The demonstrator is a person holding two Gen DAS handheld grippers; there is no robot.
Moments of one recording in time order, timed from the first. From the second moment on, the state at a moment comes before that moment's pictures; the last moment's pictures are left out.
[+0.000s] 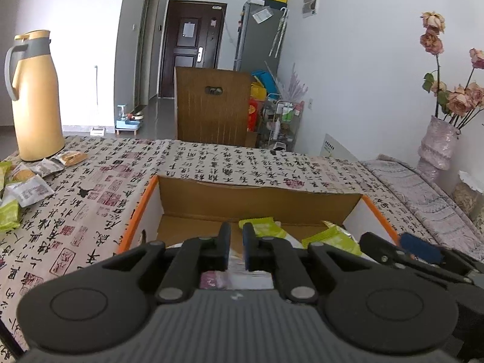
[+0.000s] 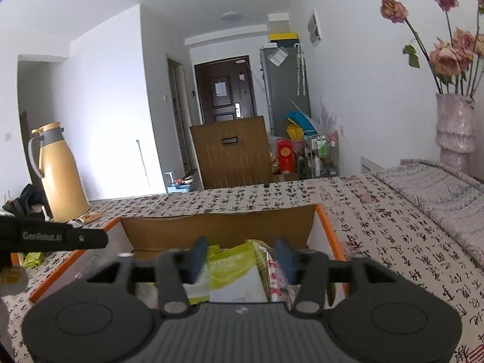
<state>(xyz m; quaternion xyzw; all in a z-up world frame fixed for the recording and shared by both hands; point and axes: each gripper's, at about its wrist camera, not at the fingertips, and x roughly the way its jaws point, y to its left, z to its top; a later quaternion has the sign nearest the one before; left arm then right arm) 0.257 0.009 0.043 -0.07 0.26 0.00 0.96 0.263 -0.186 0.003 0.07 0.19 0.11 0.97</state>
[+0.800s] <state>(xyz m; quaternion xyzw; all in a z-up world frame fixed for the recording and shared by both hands) 0.250 0.015 0.054 -0.07 0.24 0.08 0.96 0.257 -0.199 0.011 0.07 0.18 0.09 0.98</state>
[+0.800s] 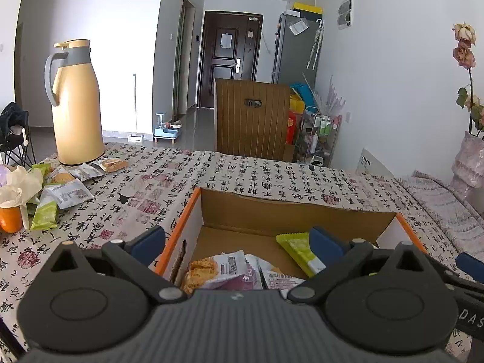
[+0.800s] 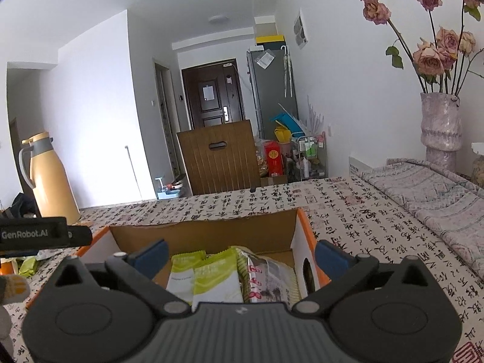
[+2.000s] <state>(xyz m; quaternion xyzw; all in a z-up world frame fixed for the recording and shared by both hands) 0.153 0.023 0.043 -0.06 0.26 0.05 0.96 0.157 -0.232 0.009 0.06 0.20 0.09 0.97</state>
